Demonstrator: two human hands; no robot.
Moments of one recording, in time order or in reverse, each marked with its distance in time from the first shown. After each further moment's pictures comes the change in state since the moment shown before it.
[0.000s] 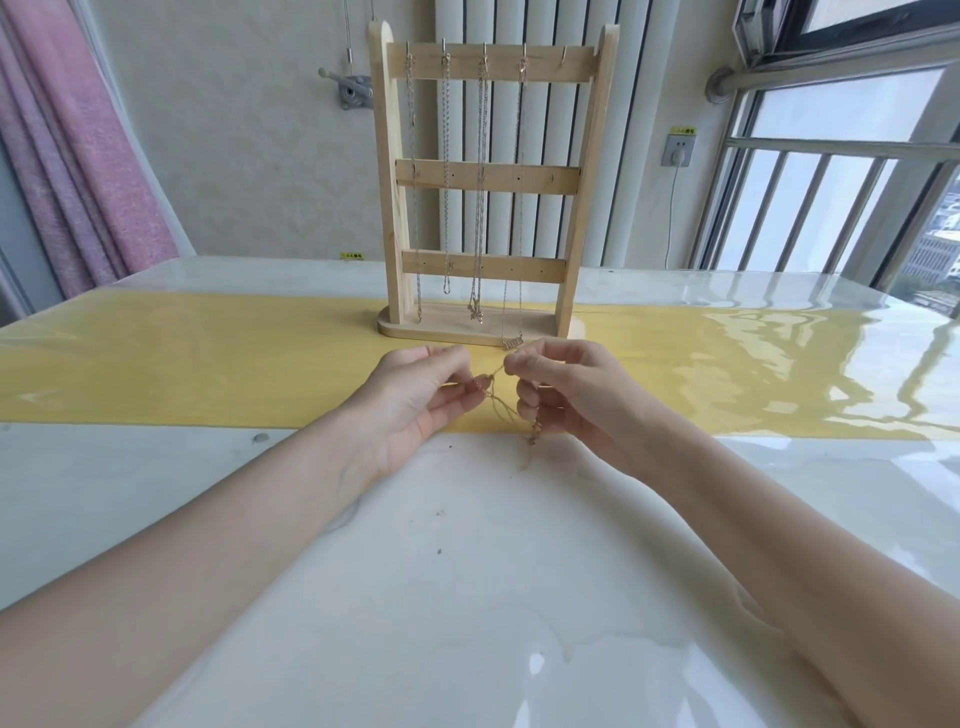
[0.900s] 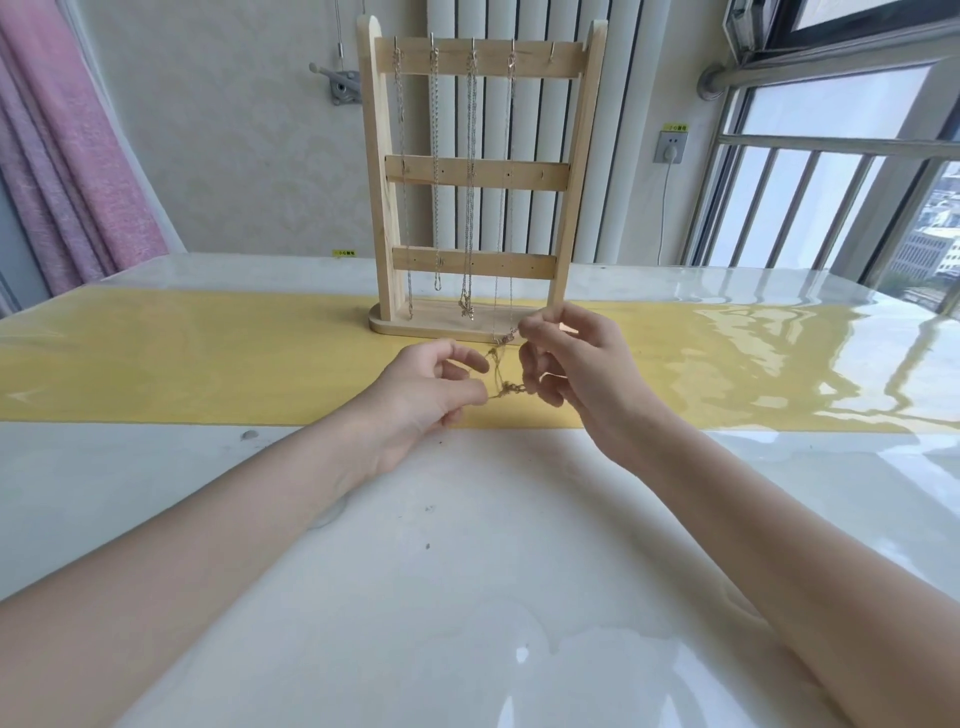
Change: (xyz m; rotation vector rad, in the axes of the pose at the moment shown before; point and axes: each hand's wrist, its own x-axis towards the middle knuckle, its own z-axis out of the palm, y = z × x) left_hand -0.006 -0.004 0.002 0.466 -0.100 0.083; right_hand 0.000 -0.005 0.001 0.021 0.196 -0.191
